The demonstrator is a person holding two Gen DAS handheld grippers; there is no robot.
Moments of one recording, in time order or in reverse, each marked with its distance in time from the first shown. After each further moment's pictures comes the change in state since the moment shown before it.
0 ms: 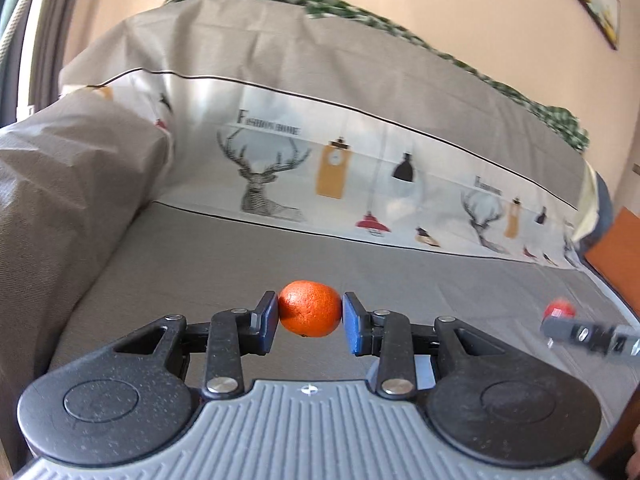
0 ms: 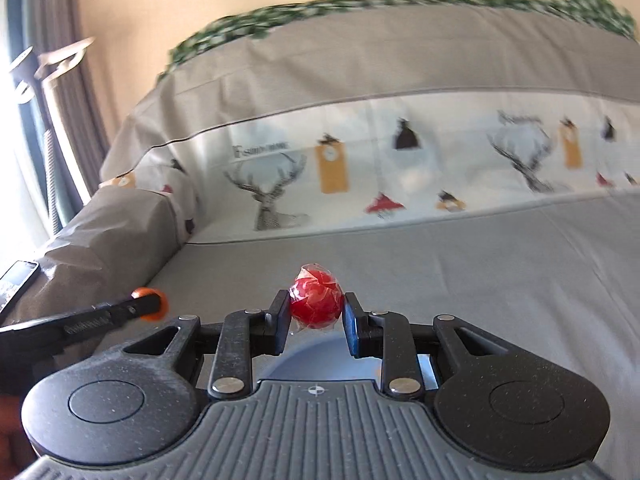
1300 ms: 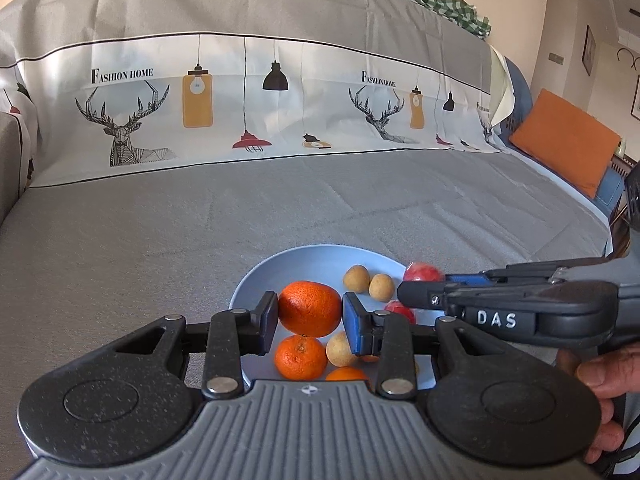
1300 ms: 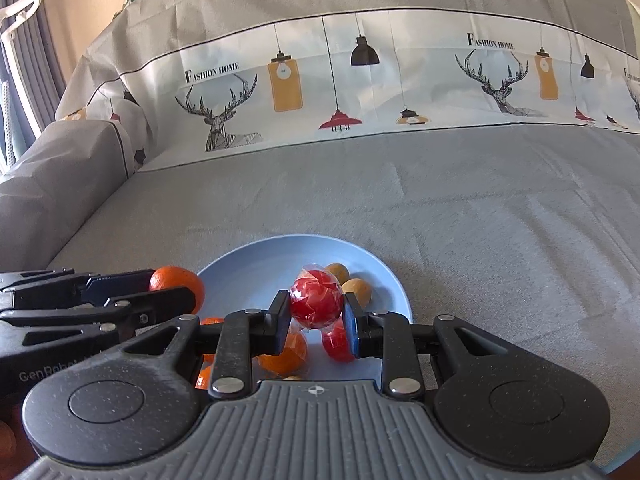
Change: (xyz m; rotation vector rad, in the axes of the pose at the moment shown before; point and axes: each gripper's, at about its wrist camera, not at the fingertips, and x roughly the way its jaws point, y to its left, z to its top) left arm 0.041 -0.080 -0.060 0.263 0.185 -0.223; right arm 0.043 -0.031 -0.055 0.001 0.165 -0.080
